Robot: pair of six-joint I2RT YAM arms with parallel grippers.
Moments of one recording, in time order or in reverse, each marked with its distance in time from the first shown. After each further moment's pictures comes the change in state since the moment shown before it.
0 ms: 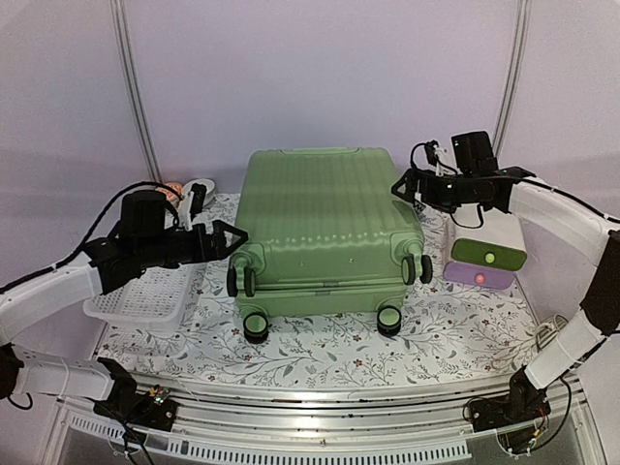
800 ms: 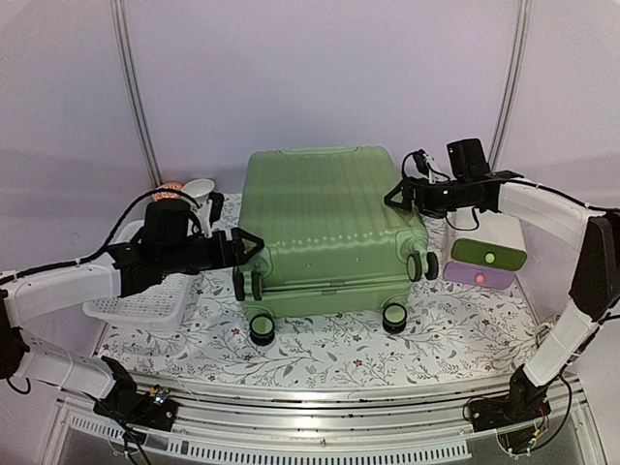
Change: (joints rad) left arm -0.077 0.150 -0.006 0.135 -0.068 -0.078; right arm -0.021 0.116 0.006 0.042 -0.274 -0.077
